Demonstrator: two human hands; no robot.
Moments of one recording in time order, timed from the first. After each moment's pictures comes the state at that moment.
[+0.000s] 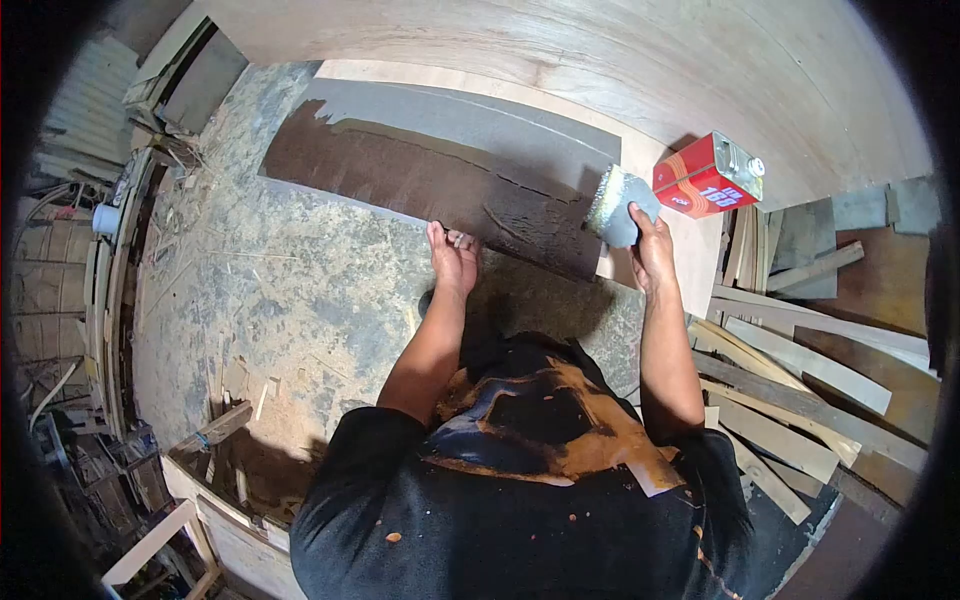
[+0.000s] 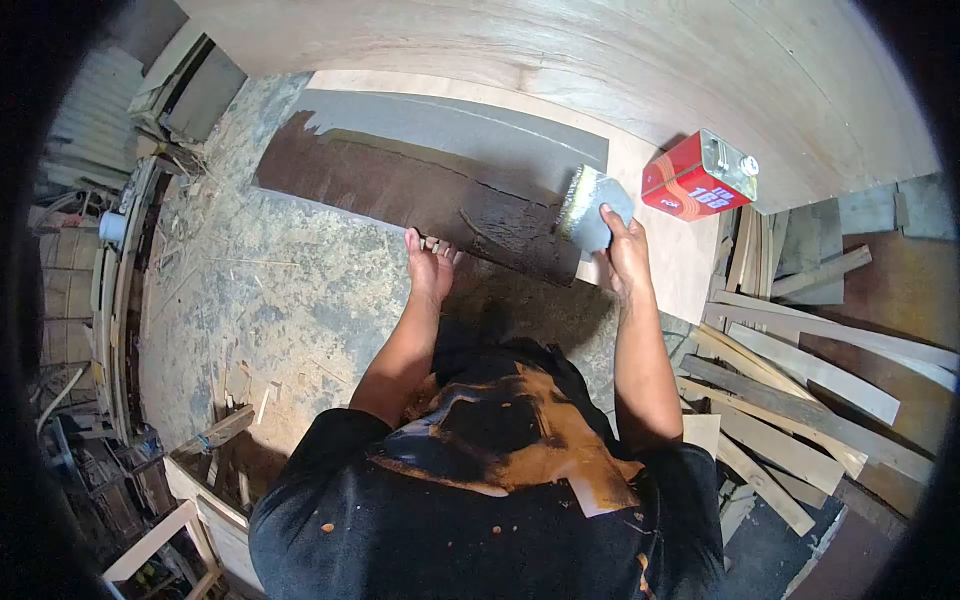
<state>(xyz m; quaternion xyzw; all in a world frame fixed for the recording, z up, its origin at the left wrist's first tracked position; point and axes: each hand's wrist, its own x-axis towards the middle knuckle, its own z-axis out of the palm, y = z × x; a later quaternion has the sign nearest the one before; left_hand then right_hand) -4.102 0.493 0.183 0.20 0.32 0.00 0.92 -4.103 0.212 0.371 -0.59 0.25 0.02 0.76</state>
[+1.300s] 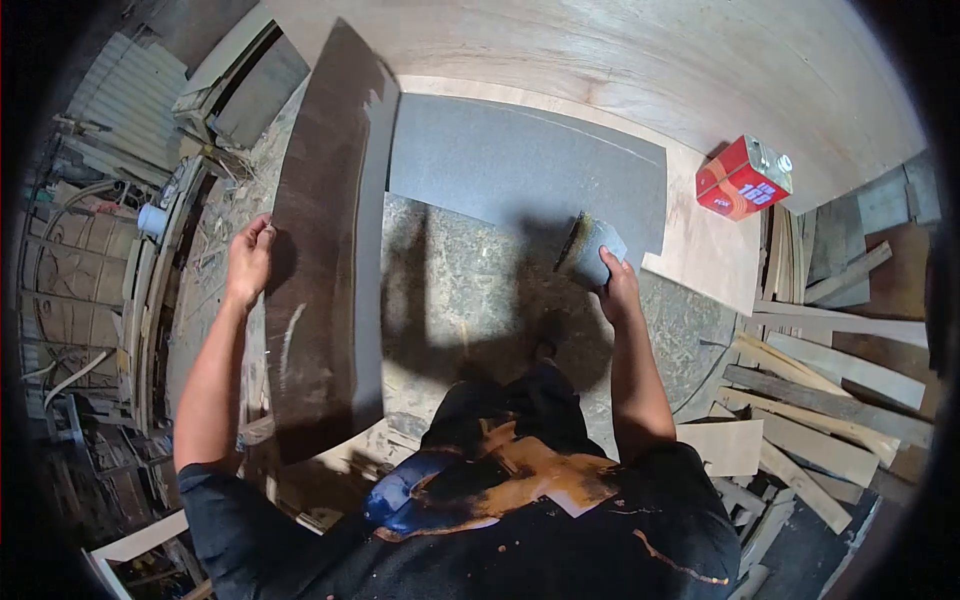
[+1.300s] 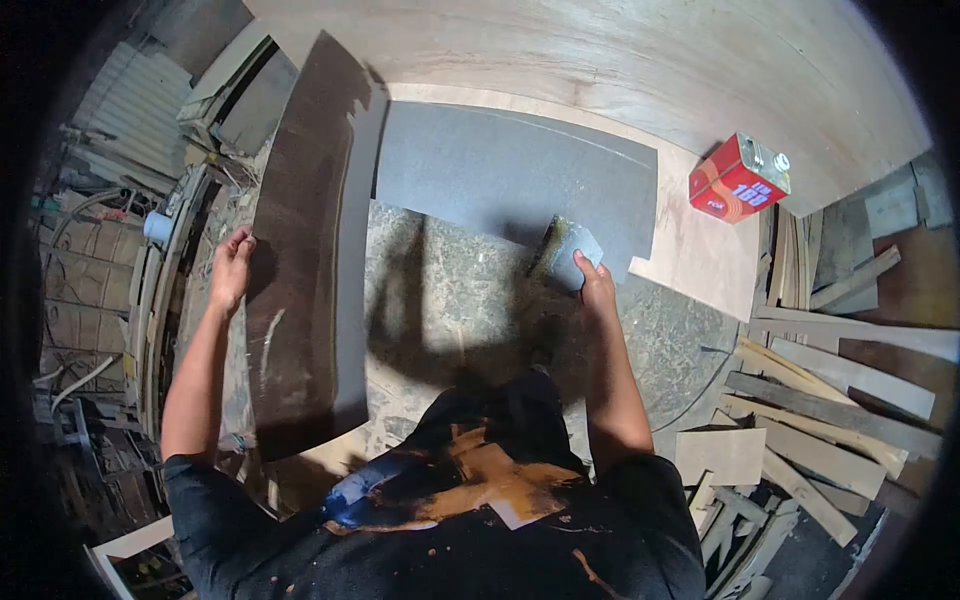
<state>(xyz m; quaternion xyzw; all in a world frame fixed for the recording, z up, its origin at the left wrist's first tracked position) -4.151 0.870 0.482 0.92 0.08 0.05 0.38 -4.182 0.343 0.297 -0.48 0.22 0.08 0.84</state>
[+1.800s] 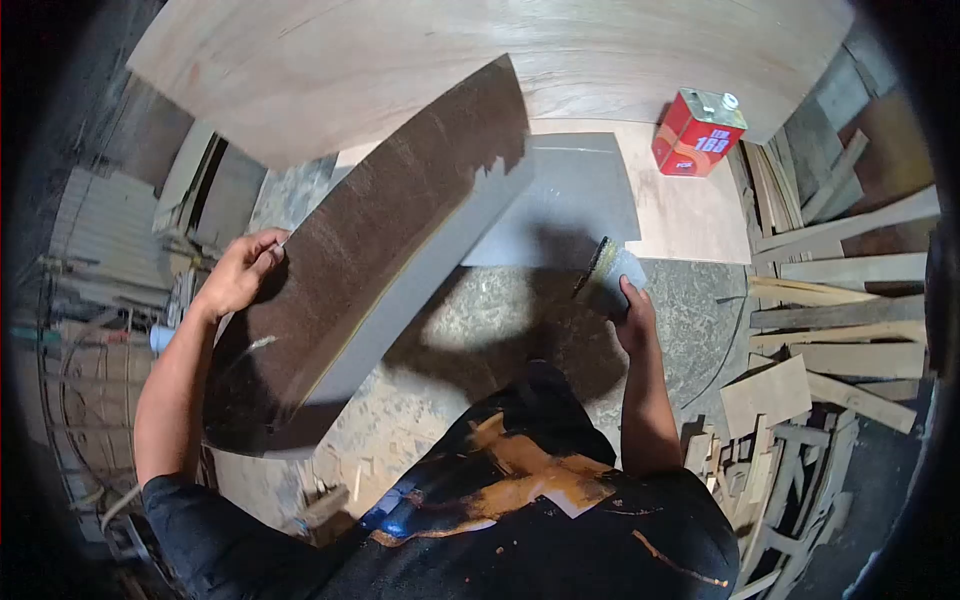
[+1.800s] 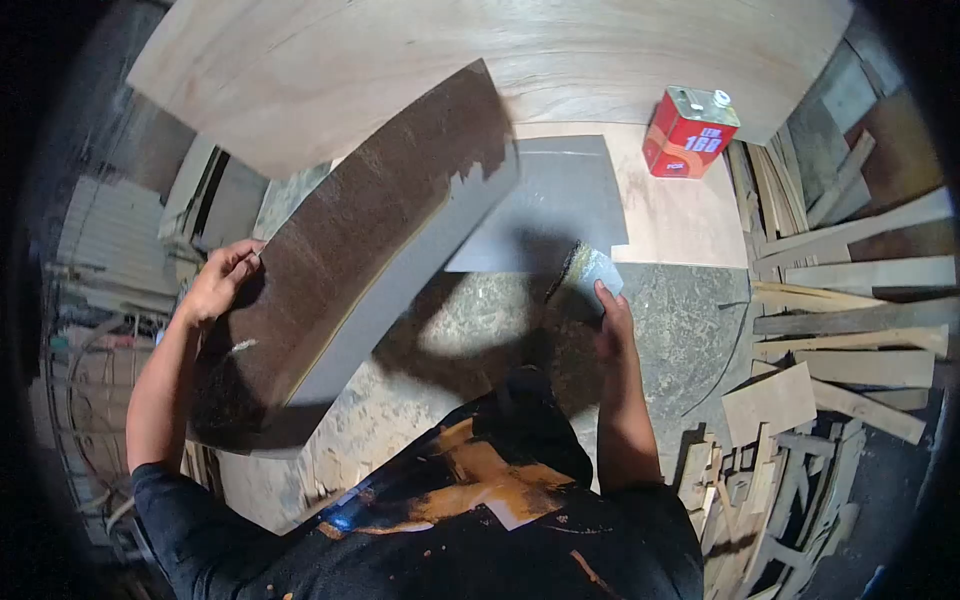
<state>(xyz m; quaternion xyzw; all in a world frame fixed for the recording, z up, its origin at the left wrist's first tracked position) -4.051 0.764 0.608 0.91 -0.17 -0.25 0.28 -4.242 0.313 0.305 -0.40 0.29 -0.05 0.87</state>
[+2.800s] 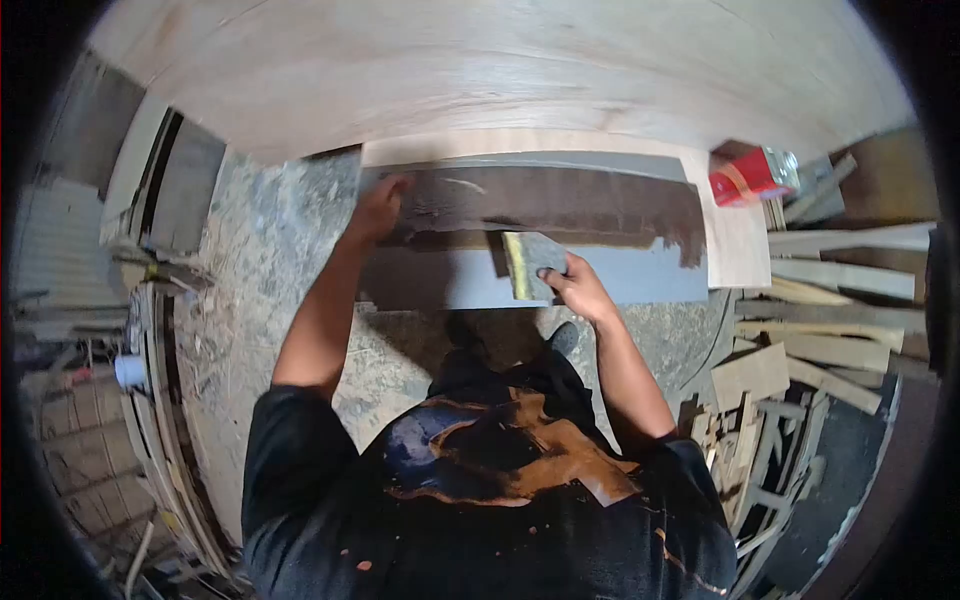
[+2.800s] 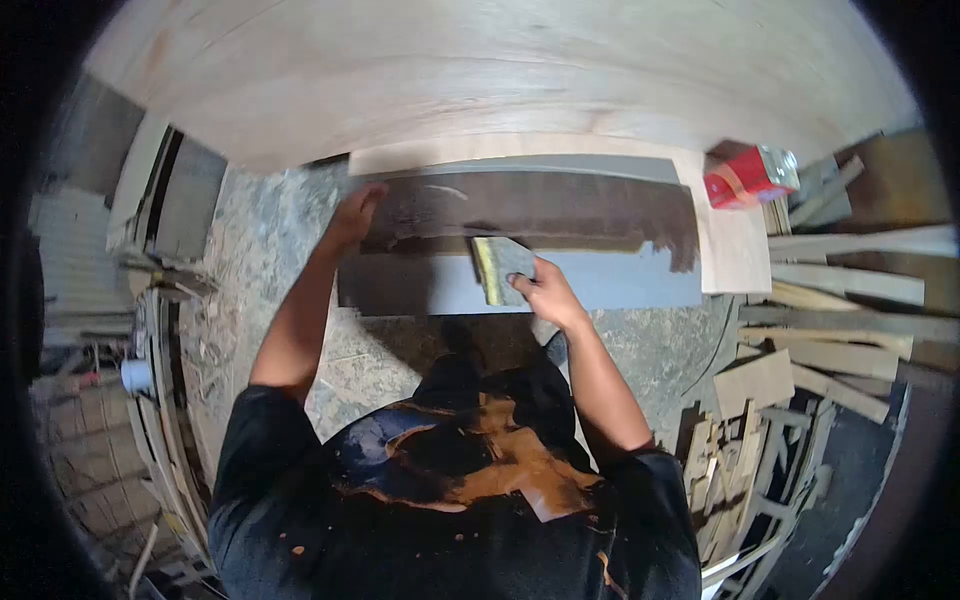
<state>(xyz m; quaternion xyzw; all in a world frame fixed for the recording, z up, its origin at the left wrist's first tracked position) -3.755 0.855 0.302 0.87 -0.25 -0.15 0.40 -3.993 0.566 0.340 -0.72 0.18 0.12 0.66</state>
